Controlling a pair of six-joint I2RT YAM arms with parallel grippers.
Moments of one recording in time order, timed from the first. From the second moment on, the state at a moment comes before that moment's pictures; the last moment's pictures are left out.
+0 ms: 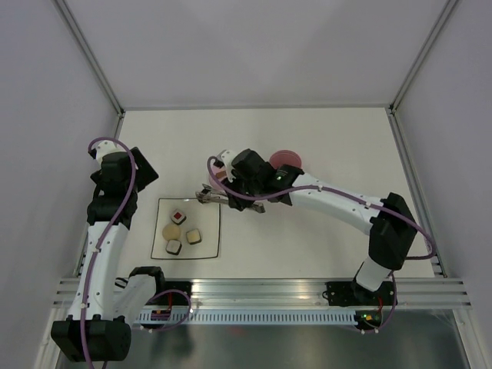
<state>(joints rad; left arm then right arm) 0.03 0.89 0.93 -0.60 -0.34 -0.44 0.97 1.71 1.39 -0.51 -0.08 0.12</state>
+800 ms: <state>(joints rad) 0.03 0.88 0.93 -0.60 -0.34 -0.44 0.57 1.17 1.34 -0.89 0.20 0.32</state>
